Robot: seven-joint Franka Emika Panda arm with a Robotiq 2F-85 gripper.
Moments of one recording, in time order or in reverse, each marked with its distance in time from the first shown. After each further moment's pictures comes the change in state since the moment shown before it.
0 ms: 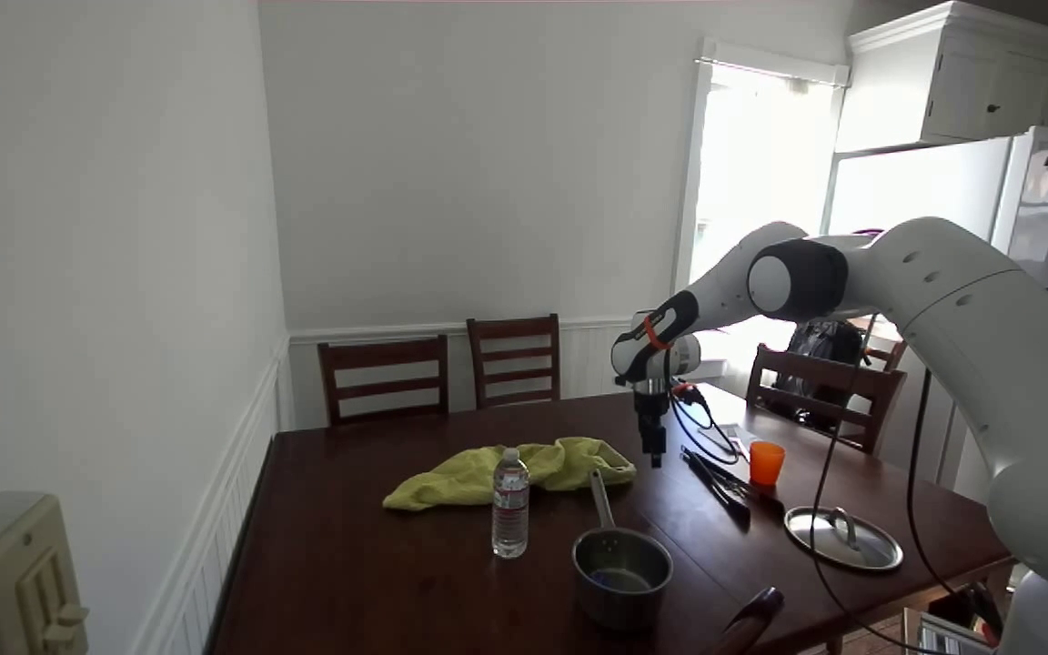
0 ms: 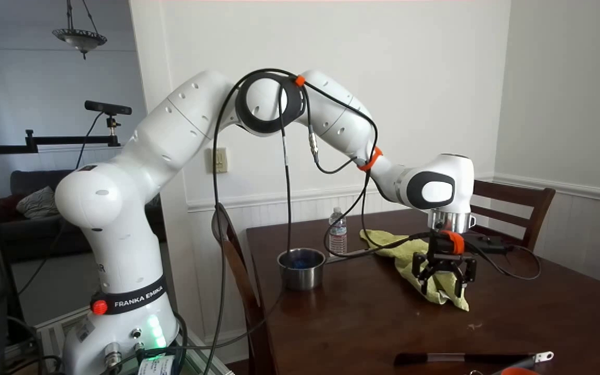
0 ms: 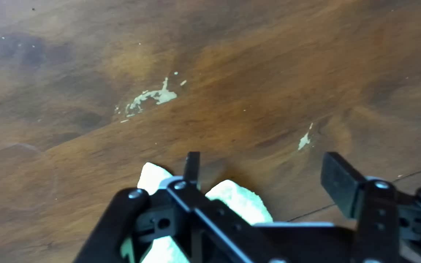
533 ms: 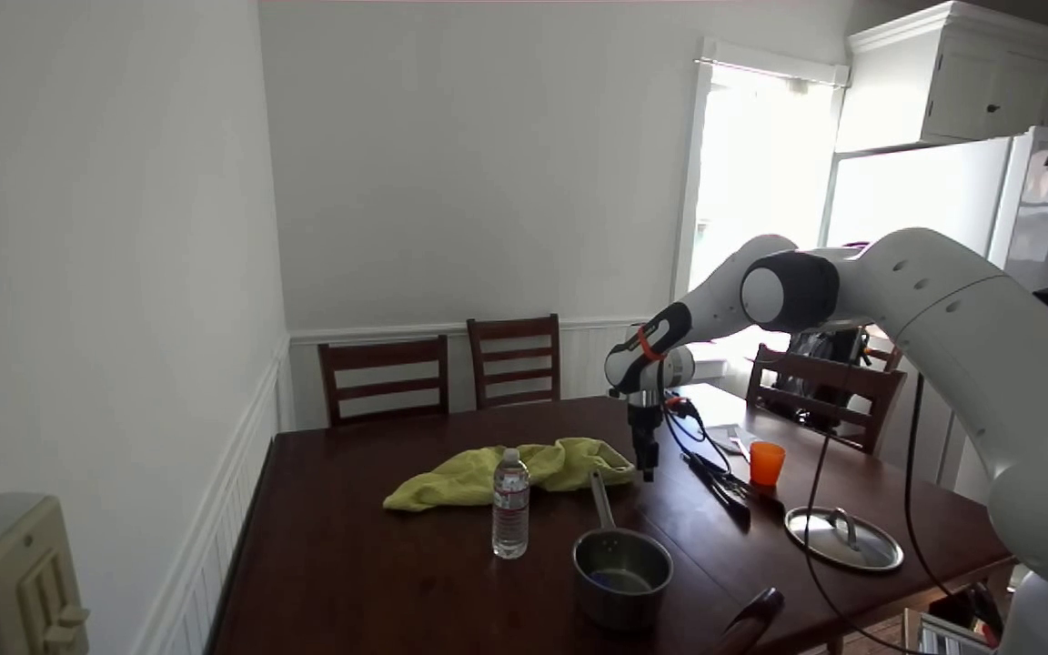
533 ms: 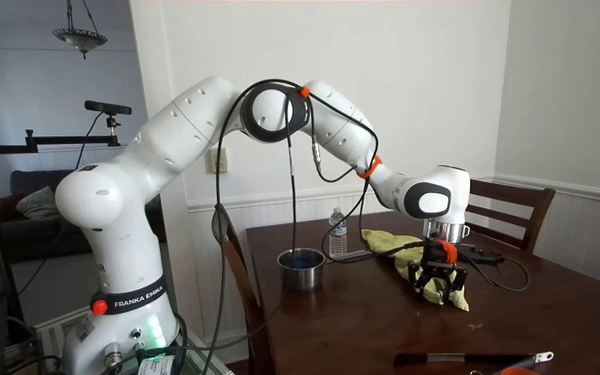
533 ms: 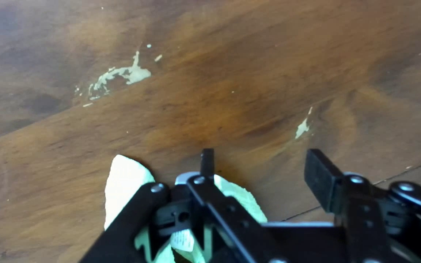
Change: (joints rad) arm 0.006 0.053 0.017 0.027 0.024 -0.002 0.001
